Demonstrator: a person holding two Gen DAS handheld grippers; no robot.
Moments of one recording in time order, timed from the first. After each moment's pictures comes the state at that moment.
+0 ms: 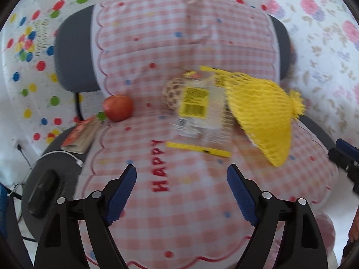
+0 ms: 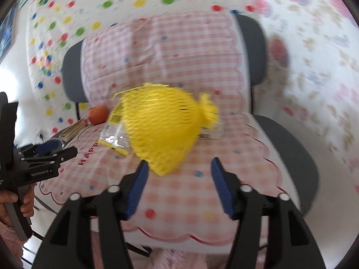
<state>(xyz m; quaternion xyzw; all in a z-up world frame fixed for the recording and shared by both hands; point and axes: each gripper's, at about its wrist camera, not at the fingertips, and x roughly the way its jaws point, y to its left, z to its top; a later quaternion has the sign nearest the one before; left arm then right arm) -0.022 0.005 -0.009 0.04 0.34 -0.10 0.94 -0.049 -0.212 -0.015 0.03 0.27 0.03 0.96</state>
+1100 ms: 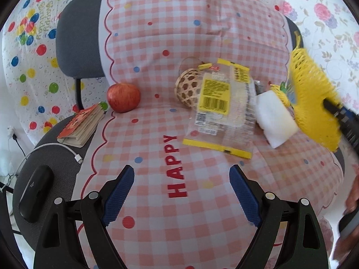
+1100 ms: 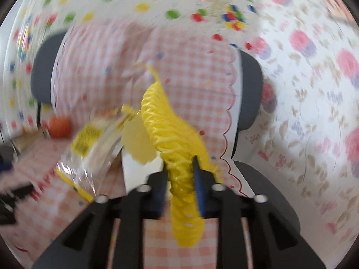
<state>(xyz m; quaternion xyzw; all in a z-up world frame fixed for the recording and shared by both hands) 0.003 0.023 -0.027 0.01 0.36 -0.11 0.93 -0.007 -0.207 0.022 -0.02 0.18 -0.09 0.98</state>
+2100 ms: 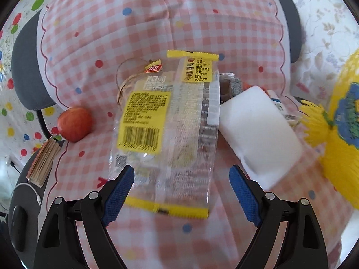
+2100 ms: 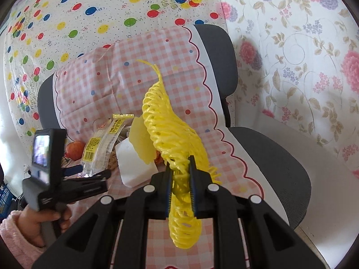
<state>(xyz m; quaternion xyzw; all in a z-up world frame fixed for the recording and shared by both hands) 0.081 -0.100 -0.045 0.08 0.38 -0.09 0.92 -0.050 -0.270 -0.003 0.11 0.21 -0.05 0.97</state>
